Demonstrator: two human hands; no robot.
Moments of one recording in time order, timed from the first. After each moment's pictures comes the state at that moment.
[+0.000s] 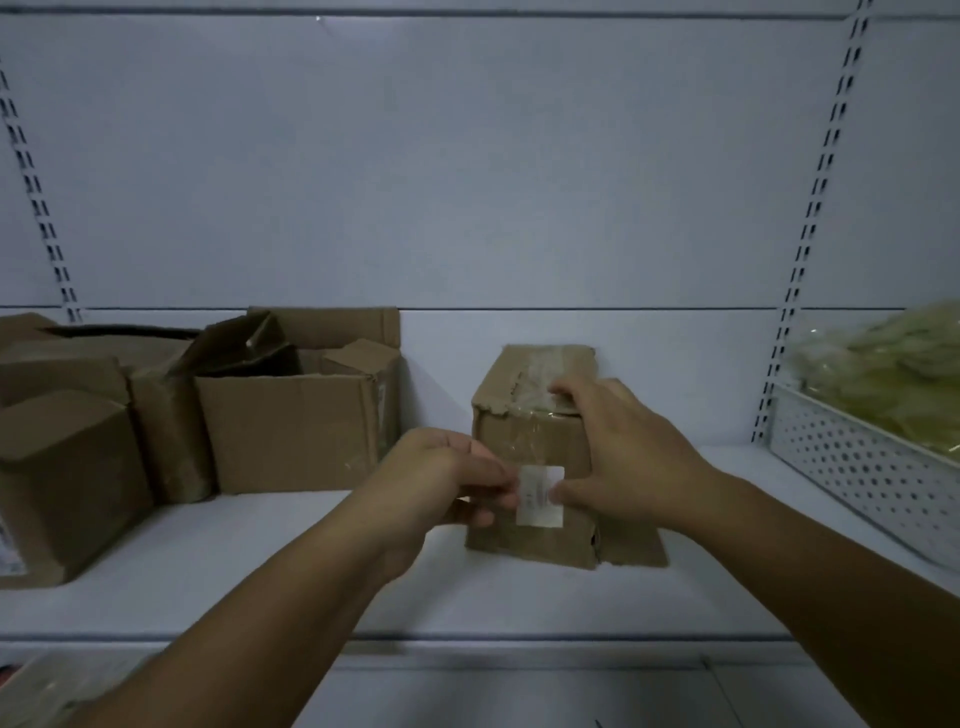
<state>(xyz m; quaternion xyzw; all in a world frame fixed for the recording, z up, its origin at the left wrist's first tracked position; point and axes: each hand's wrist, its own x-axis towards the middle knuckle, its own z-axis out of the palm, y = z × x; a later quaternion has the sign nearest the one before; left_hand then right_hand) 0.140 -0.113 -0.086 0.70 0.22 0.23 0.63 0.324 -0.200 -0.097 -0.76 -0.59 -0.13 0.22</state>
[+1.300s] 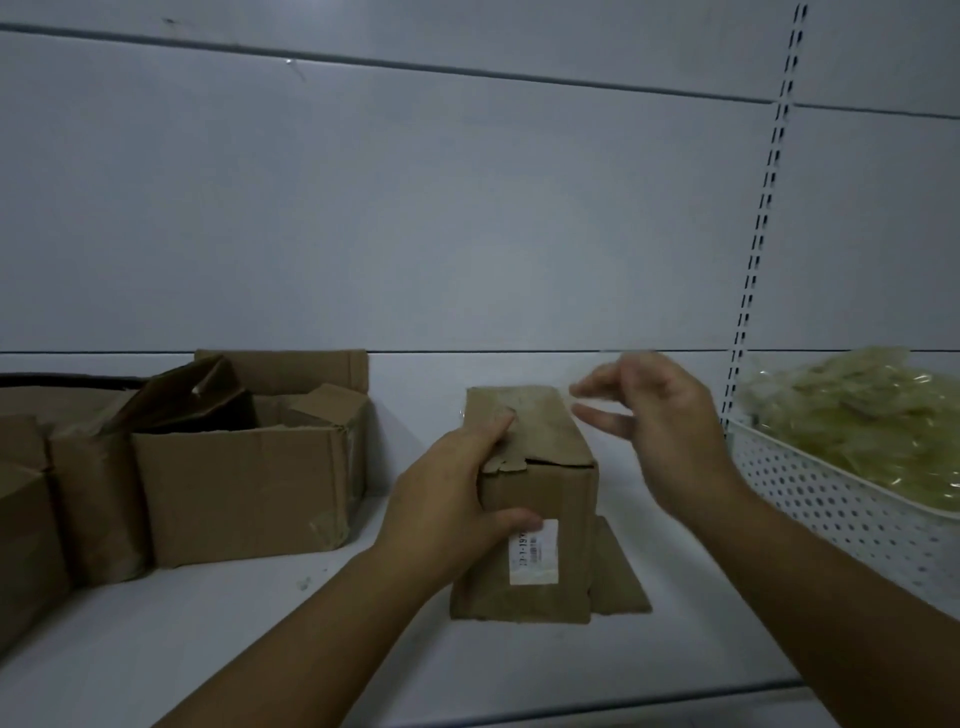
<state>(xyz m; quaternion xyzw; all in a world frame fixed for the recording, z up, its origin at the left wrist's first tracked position) 0.190 -0.067 -0.111 0.90 0.15 0.36 0.20 0.329 -0.199 -0.062 -0.49 -0.47 0.03 0.73</state>
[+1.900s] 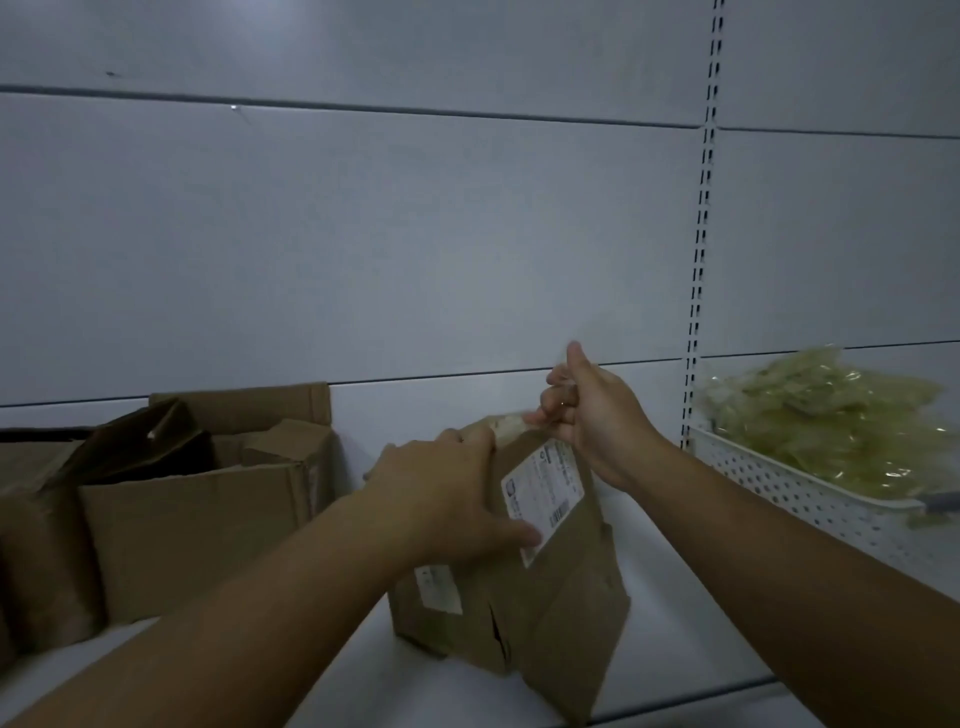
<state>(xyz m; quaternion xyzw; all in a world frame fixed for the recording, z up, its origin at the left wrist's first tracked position) 0.199 -0.101 -0.046 0.97 0.20 0.13 -0.02 0.361 -0.175 -0.042 -0.51 -0.33 0.20 0.77</state>
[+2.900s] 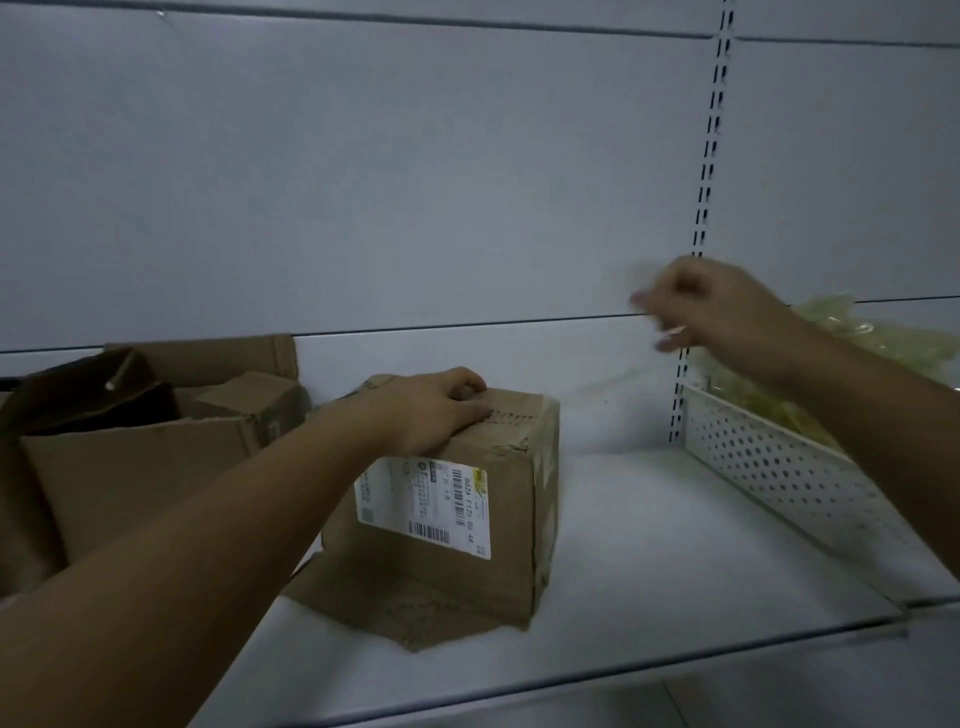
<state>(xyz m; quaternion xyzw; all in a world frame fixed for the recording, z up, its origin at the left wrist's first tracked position) 0.259 -0.059 -0.048 0.97 0.21 0.08 0.13 0.415 -0.278 -0.002 -0.74 -0.47 -0.06 0.49</state>
